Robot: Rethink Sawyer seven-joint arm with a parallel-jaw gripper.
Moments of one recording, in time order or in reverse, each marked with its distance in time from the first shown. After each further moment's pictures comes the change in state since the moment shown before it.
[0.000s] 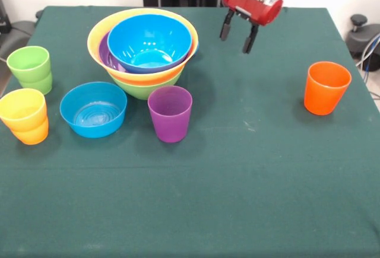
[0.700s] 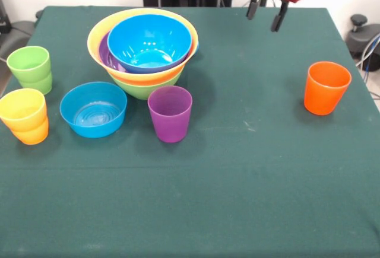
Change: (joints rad) arm 0.073 -0.080 0.002 0.000 0.000 0.156 0.000
